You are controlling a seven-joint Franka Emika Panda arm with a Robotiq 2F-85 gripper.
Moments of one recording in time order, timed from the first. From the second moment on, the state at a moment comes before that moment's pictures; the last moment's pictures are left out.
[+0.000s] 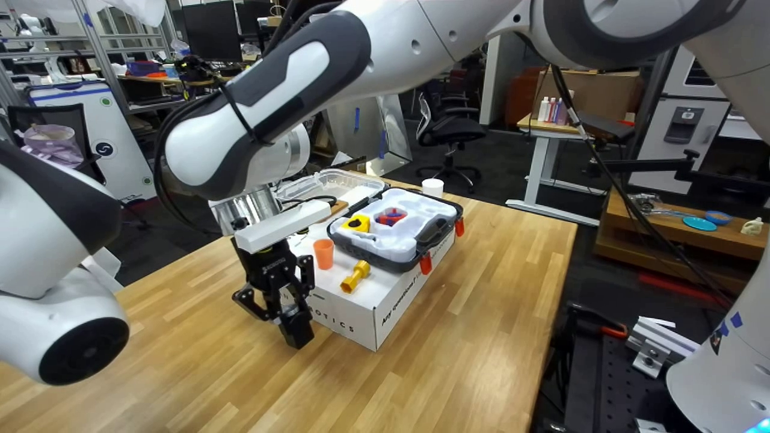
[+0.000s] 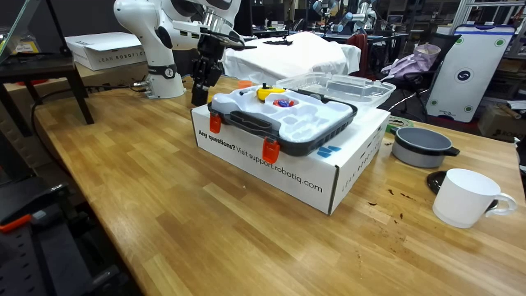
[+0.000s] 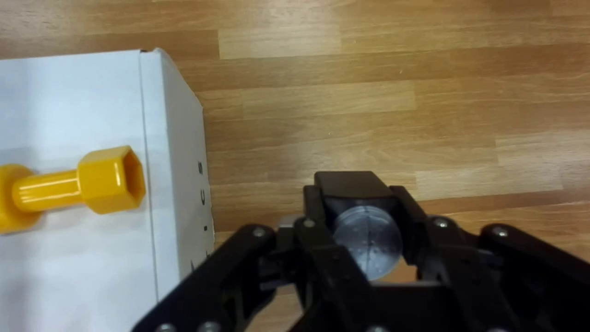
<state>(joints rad) 0.22 0.83 0.11 -1.34 0.13 1.79 0.29</state>
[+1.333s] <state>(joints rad) 0.23 0.93 0.12 -1.37 0.14 1.90 0.29</state>
